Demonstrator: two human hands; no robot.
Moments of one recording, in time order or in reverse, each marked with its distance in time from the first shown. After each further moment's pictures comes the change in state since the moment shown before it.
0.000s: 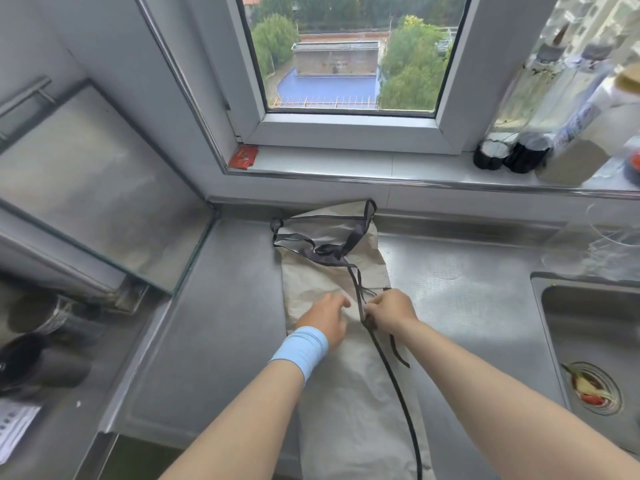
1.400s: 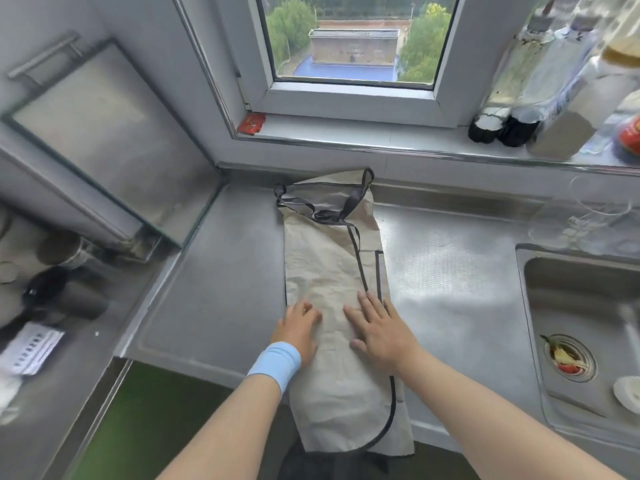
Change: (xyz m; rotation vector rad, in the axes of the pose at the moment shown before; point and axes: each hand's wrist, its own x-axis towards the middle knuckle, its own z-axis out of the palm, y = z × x) left_hand -0.100 -0.032 0.069 0.174 0.040 -0.087; right_hand -0.087 0.093 0.036 -0.951 -0.147 -0.597
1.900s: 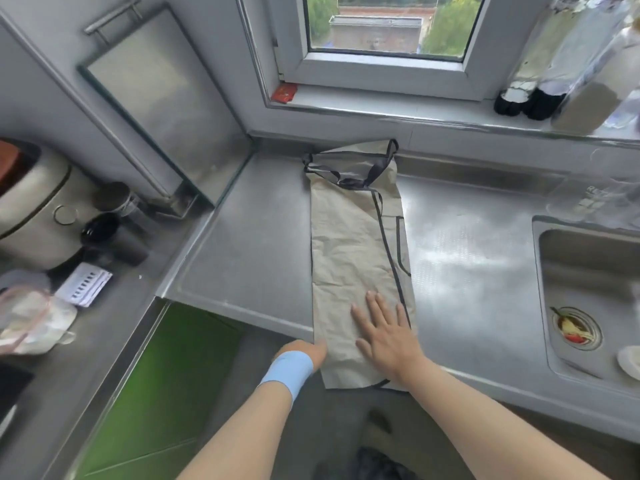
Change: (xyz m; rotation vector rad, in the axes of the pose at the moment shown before) left_hand -0.121 -0.005 0.038 -0.325 -0.441 -0.707; right_hand -0.067 -0.076 0.063 -0.042 0.046 0.039
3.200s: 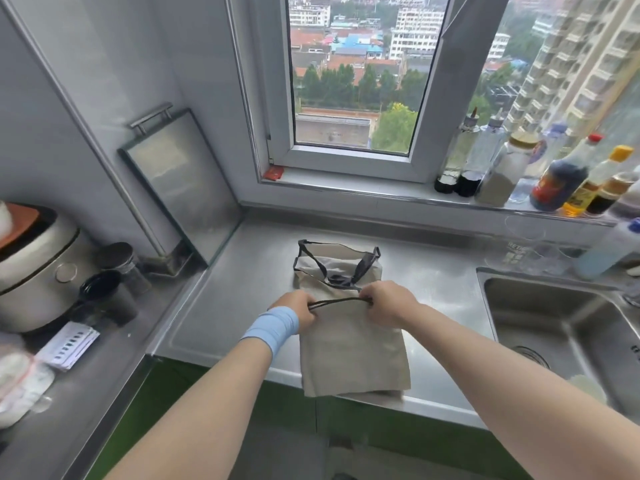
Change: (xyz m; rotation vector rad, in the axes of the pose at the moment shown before) left_hand -0.063 0.045 -0.137 0.186 0.388 0.689; right_hand -0.006 0.014 -0.195 0.223 0.175 0.173
